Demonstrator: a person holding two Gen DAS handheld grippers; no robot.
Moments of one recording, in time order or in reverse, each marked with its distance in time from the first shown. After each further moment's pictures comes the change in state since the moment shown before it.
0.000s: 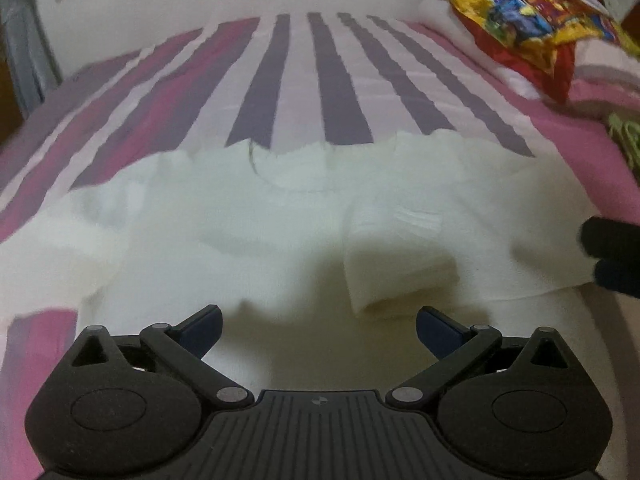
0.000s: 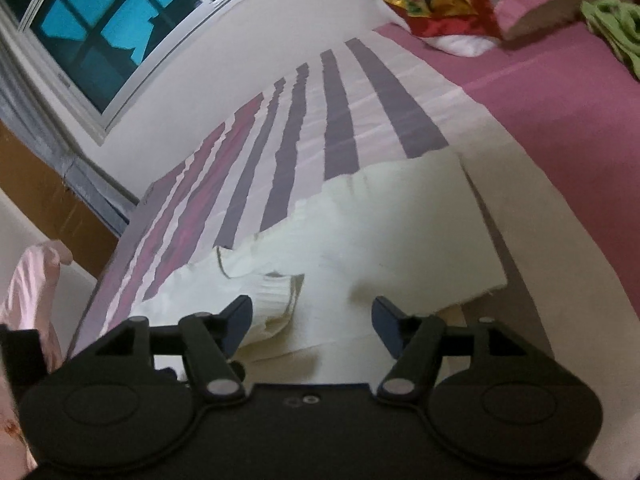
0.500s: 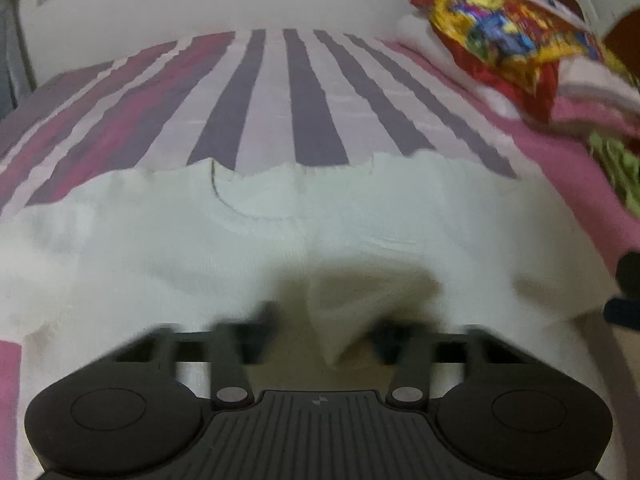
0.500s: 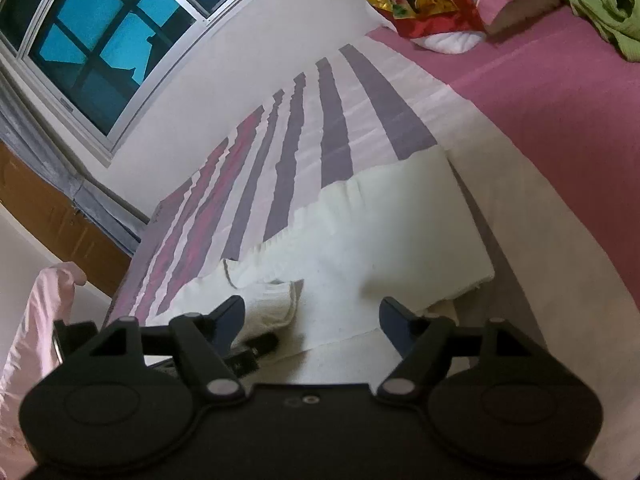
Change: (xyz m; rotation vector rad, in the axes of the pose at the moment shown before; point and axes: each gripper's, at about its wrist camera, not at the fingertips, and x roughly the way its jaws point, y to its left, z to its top) left arm 0.023 0.006 0.008 -0.058 -0.072 -0.121; right arm -0.006 -0.012 -0.001 0.051 -0.025 0.034
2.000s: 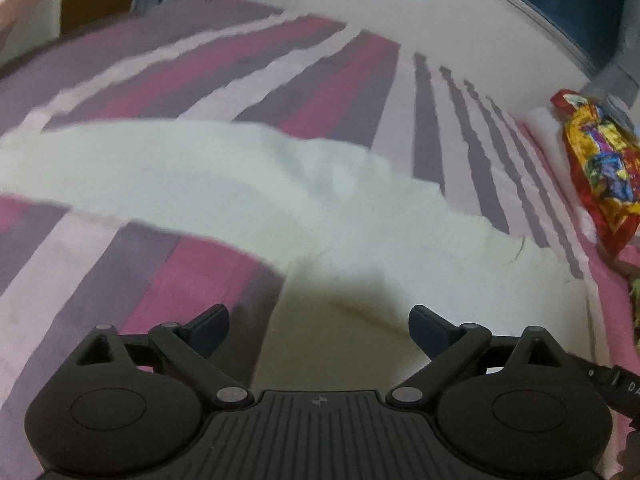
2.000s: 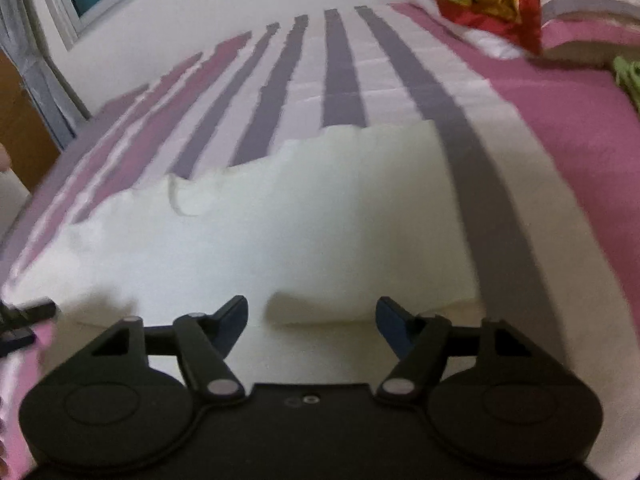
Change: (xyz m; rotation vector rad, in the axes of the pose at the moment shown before) left arm -0.071 0.171 -0.046 -0.444 0.014 0.097; right arm 0.074 0.054 -0.022 -0.273 0.144 -0.240
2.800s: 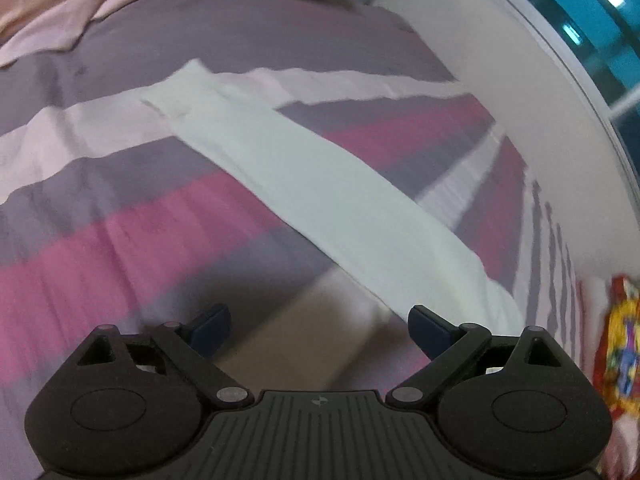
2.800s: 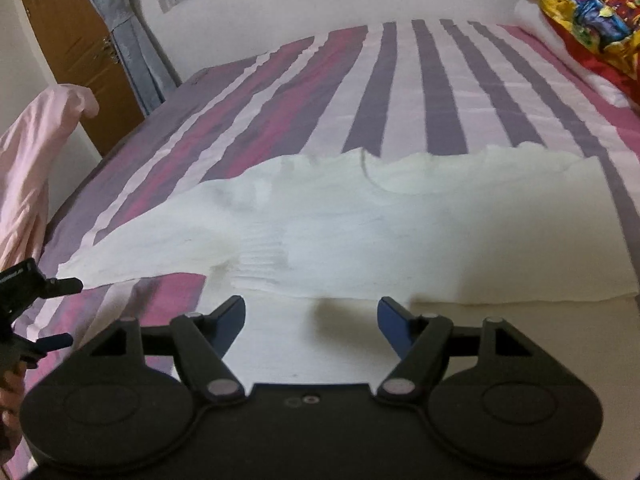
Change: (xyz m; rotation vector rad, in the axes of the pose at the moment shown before) left arm -0.025 0.217 0.022 -0.527 -0.054 0.045; right arm -0.003 0.151 -0.026 -0.185 0.025 0.132
